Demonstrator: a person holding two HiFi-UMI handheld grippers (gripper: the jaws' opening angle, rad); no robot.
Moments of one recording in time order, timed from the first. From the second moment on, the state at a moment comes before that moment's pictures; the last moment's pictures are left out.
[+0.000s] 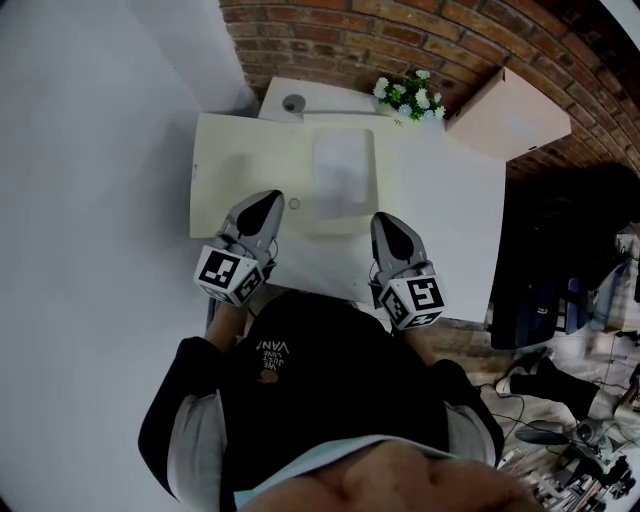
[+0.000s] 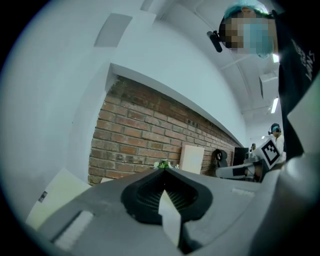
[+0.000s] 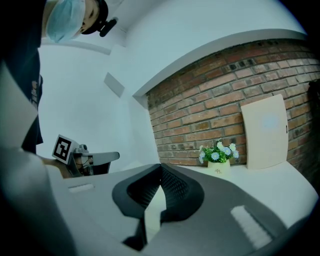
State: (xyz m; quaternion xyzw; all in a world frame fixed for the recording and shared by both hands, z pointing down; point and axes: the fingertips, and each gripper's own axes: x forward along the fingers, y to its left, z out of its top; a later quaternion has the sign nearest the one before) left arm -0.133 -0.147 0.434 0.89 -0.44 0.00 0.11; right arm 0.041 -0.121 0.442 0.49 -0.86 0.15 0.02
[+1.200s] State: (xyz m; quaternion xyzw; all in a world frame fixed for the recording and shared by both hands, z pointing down) left arm -0.111 -0.248 0.513 0.89 -0.41 0.06 0.19; right arm 0.065 -0.156 0.458 0.54 -0.83 0.16 0.03
